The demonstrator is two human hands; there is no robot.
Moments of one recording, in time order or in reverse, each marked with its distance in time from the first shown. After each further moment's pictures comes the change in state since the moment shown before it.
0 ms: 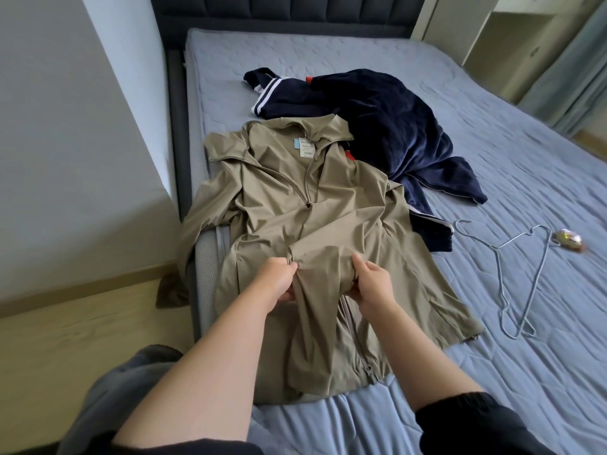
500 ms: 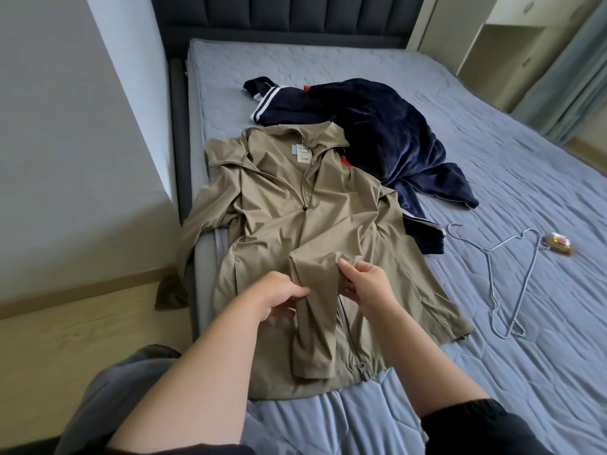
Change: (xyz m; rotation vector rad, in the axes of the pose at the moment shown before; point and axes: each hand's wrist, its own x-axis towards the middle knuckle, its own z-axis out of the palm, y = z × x) left_hand -0.035 0.001 -0.001 0.083 -0.205 -0.112; right_hand -0.022 -0.012 -0.007 -0.100 -0.170 -0.087
